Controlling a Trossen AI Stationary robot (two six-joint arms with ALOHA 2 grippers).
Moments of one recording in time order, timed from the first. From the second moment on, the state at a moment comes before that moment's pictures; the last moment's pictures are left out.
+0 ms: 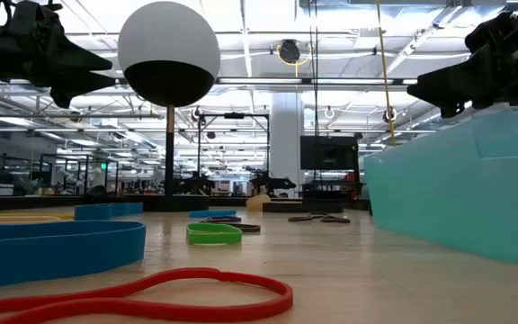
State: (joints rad) left arm 0.18 0.01 0.17 -0.18 -0.11 -0.19; right arm -0.13 0.02 0.01 0.02 -0.03 0.01
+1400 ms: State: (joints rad) left arm 0.18 0.01 0.17 -0.18 -0.14 -0.19; right arm -0.13 0.02 0.01 0.02 -0.03 0.01
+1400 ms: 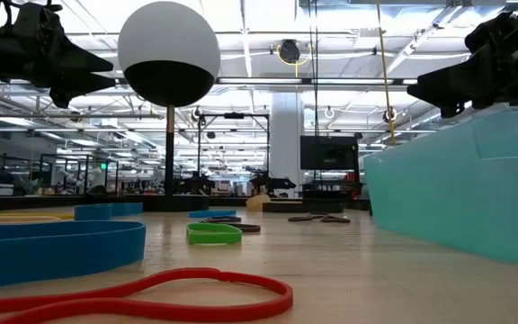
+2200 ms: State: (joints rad) left arm 0.18 0.01 0.17 -0.15 -0.15 -0.25; right arm -0.13 0.10 0.02 0.02 0.11 -0.04
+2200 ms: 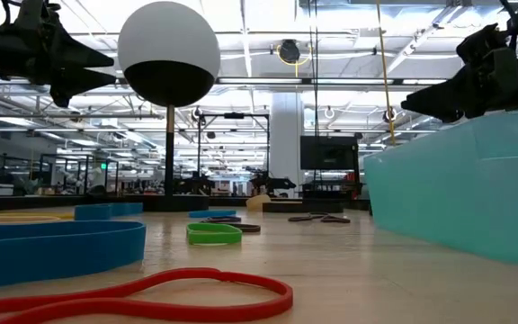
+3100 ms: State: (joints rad) left arm 0.18 0.01 0.17 -0.11 -0.16 -0.24; right arm -0.13 0.68 0.49 -0.53 0.29 0.07
